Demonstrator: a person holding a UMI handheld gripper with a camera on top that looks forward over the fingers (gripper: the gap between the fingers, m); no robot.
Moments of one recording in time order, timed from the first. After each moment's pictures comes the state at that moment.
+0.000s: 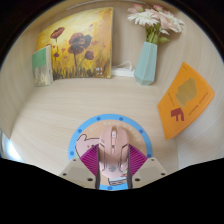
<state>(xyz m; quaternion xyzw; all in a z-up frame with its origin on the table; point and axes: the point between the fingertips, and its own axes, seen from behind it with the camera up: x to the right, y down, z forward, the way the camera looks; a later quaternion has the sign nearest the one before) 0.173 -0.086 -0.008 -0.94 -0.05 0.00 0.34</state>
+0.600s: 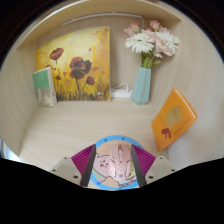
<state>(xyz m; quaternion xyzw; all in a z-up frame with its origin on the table) 0.153 -0.072 0.086 -0.92 -0.02 0.00 0.39</state>
